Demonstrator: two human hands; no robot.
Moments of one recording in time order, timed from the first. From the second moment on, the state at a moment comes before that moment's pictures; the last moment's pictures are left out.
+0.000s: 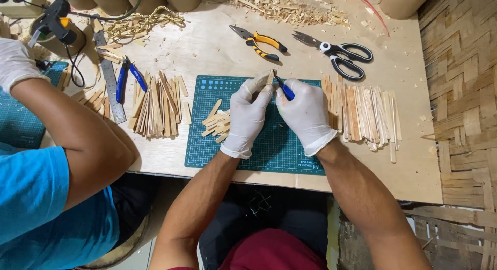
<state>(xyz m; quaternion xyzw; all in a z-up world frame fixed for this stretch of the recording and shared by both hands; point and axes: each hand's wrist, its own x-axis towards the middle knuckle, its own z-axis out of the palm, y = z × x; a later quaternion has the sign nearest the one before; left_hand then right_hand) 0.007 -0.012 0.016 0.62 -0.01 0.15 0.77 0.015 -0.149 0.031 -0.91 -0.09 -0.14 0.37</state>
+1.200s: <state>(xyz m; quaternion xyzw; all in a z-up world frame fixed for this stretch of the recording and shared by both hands) 0.005 -0.009 0.026 0.64 0.03 0.10 0.76 0.024 -0.148 0.023 -0.92 -0.10 -0.25 0.29</state>
